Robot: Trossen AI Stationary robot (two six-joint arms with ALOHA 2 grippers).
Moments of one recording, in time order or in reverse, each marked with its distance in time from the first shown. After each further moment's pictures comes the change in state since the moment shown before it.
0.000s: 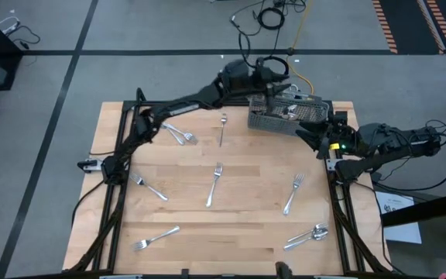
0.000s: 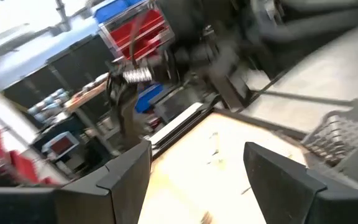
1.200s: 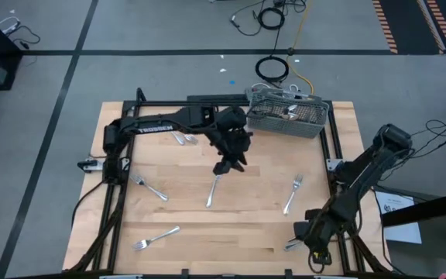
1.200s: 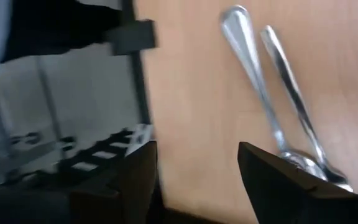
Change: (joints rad) left arm -0.251 -0.362 -0.307 -1.020 0.340 0.046; right arm 0.642 0.816 -0.001 -0.176 -0.925 0.440
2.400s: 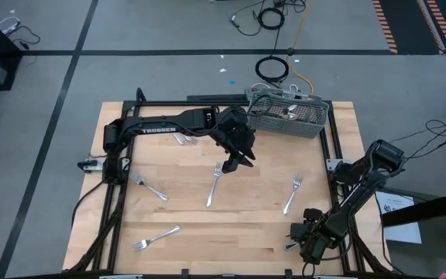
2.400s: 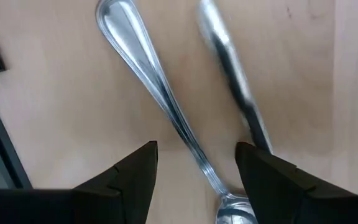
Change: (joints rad) left arm 0.011 -0.006 -0.118 0.265 -0.057 -0.029; right arm 0.074 0.240 0.003 -0.032 0.218 0.102
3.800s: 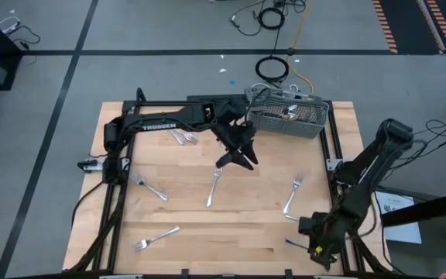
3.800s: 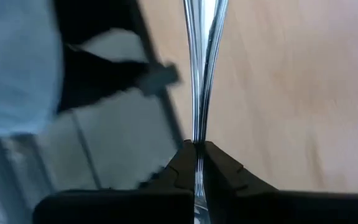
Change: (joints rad) left arm 0.040 0.005 0.000 0.133 0.348 0.001; right arm -0.001 -0.326 -0.004 0.094 -0.039 0.220
